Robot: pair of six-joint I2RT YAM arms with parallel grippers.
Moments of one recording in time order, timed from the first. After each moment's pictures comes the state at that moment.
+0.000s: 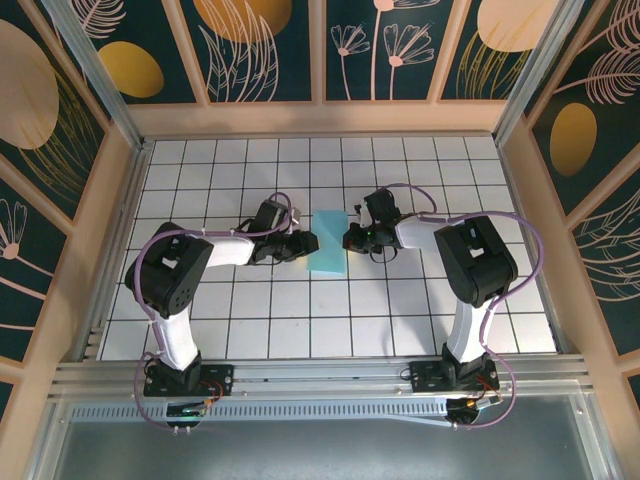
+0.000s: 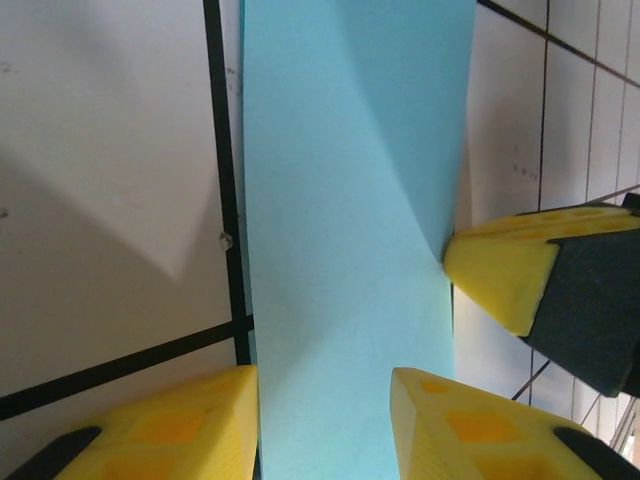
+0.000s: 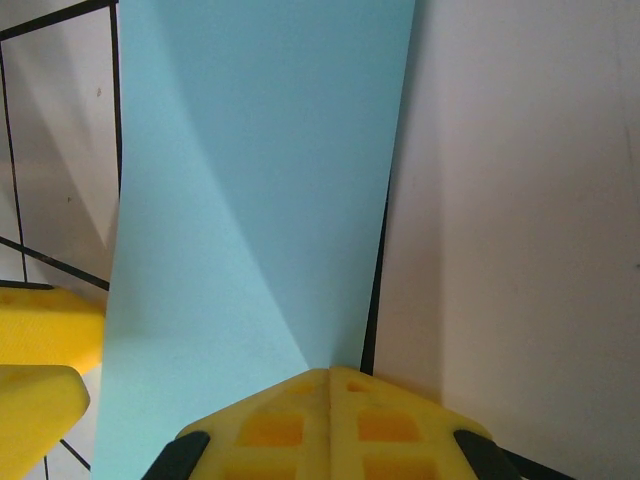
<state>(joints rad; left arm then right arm) -0.53 1.86 0.90 0.14 0.47 -0.80 0.47 1.87 0.99 -0.13 -0.43 0.54</state>
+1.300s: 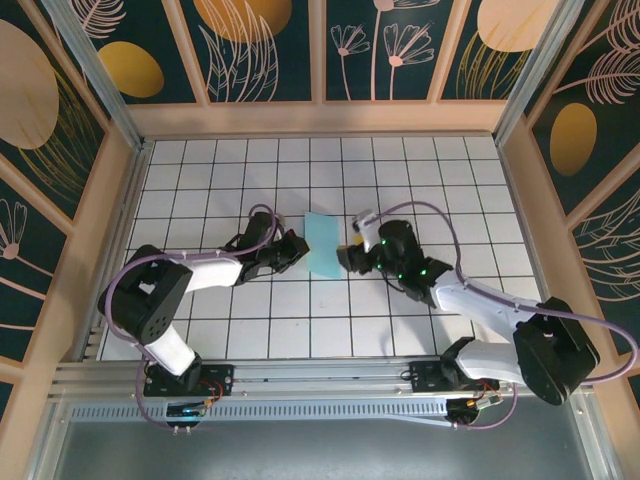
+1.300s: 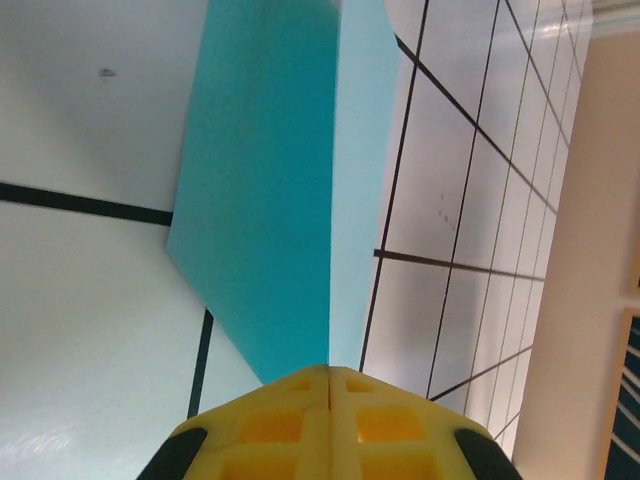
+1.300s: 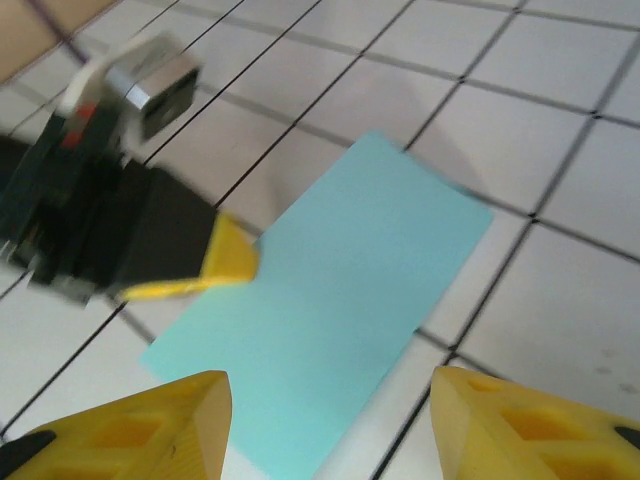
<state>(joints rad) -0.58 1.65 0.69 0.29 0.32 -1.17 0.72 1.21 0.56 0.13 -0.11 0.11</state>
